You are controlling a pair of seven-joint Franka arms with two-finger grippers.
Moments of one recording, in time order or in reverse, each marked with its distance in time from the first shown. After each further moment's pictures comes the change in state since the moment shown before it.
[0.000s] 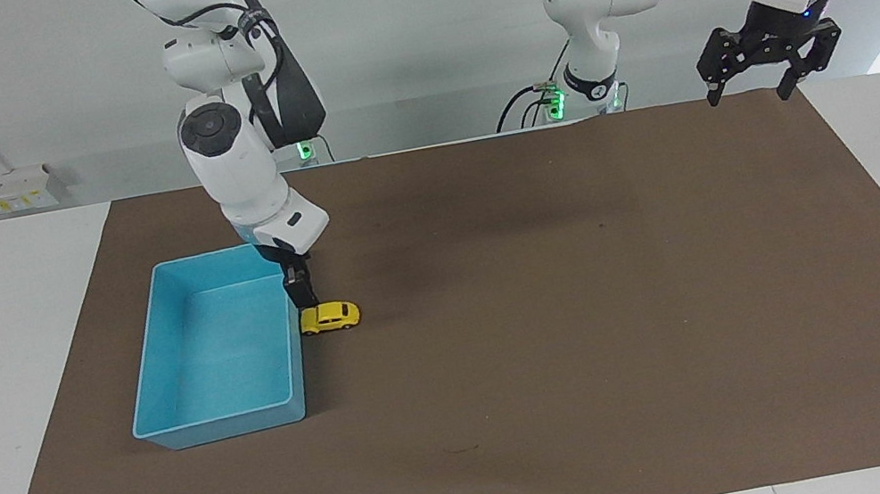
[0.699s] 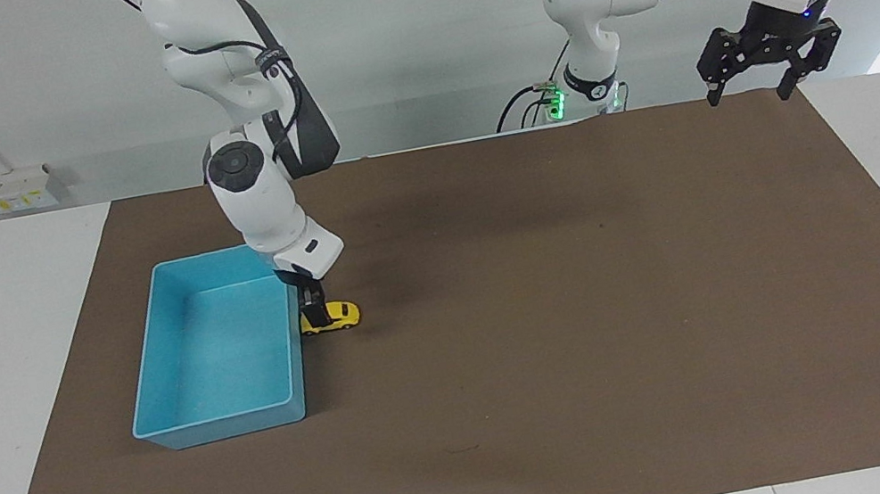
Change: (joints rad) left arm 0.000 0.000 0.000 0.000 0.000 0.000 0.000; right arm 0.008 0.070 0.001 -0.076 0.000 0.160 0.000
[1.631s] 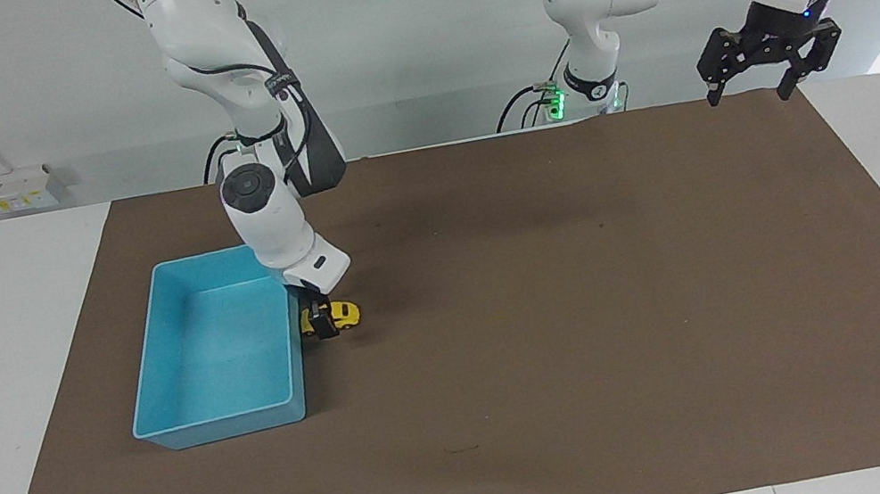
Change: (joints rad) left arm 0.000 0.000 0.000 0.000 0.000 0.000 0.000; right arm 0.004 0.054 -0.001 -0.036 0.000 0.105 0.008
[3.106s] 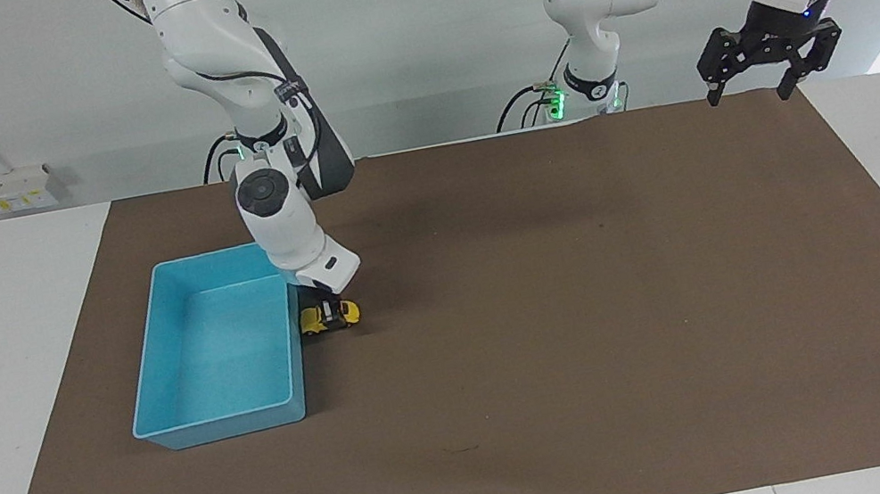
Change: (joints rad) left arm 0.000 0.000 0.000 0.000 0.000 0.000 0.000; right arm 0.025 0.011 0.001 -0.025 0.000 0.021 0.000
